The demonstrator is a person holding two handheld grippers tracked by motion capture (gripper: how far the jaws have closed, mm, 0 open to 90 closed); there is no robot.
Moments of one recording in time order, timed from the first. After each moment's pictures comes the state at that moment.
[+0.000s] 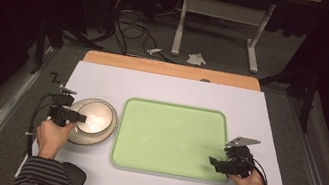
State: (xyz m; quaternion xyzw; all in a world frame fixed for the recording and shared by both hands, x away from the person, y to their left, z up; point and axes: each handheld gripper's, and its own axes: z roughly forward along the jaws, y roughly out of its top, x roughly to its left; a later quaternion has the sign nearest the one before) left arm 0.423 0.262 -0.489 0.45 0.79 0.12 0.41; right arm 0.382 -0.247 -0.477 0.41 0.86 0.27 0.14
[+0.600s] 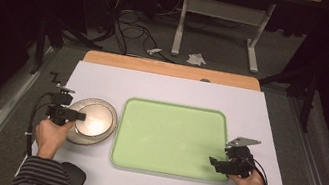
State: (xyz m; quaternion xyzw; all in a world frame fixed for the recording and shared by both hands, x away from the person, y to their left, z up) left arm 0.421 0.263 -0.483 0.45 0.78 0.12 0.42; right arm 0.382 -0.247 -0.477 0.41 0.86 0.28 0.14
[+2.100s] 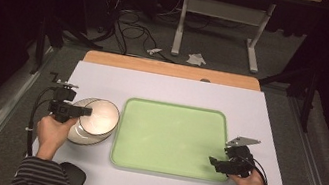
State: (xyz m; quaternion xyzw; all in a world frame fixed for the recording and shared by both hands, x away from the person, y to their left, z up) left arm 0.413 0.244 -0.447 0.47 0.74 0.11 0.48; right arm 0.383 -0.247 -0.478 0.41 0.86 0.27 0.14
